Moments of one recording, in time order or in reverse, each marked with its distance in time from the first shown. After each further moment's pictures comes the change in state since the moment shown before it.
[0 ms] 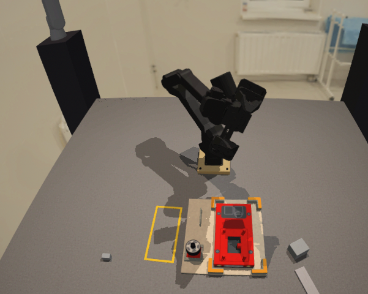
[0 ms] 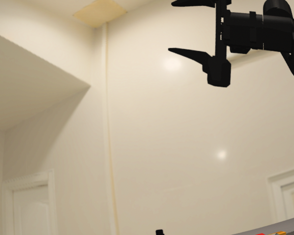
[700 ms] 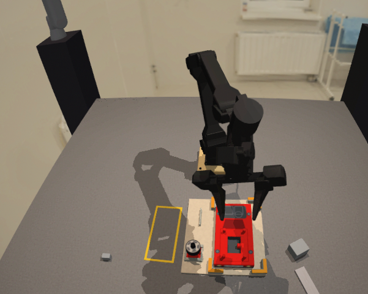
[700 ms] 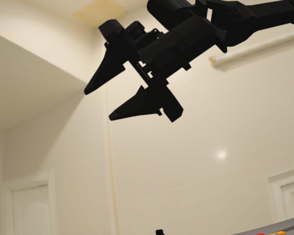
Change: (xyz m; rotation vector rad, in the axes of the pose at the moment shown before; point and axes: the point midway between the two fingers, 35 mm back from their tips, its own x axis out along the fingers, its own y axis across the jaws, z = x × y) arm 0.091 -0.115 -0.056 -0.778 0.585 -0.559
